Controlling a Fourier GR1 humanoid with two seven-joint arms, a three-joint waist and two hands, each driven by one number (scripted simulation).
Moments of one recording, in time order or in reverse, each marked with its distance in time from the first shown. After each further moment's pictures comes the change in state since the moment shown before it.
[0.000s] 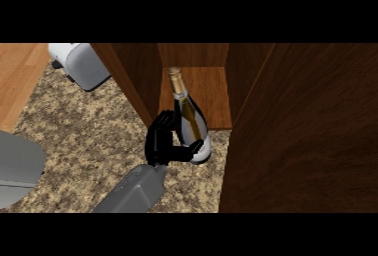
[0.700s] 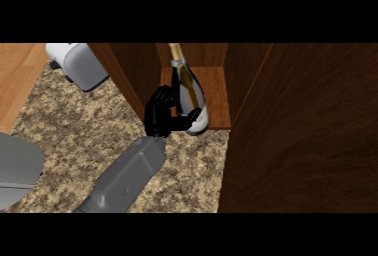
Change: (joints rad) left arm -0.242 -0.001 0.082 0.236 0.106 -0.037 0.012; right arm 0.027 -0.005 -0.003 0.014 -0.014 0.018 -0.049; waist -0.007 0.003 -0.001
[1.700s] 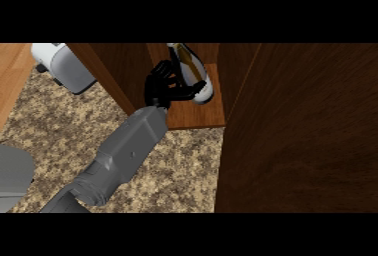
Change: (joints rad) left arm -0.304 0.001 0.046 0.317 0.073 0.030 0.130; right arm -0.019 0.018 0.041 0.044 0.022 0.005 -0.042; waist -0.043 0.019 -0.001
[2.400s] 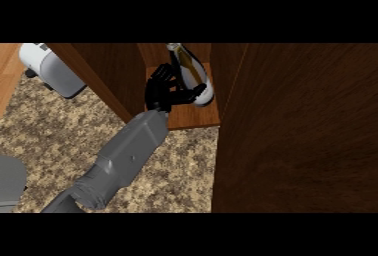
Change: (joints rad) left arm 0.032 0.000 -0.064 -0.036 0.081 -0.002 -0.051; right arm -0.017 0.011 0.033 0.034 0.007 0.016 -0.036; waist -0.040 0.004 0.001
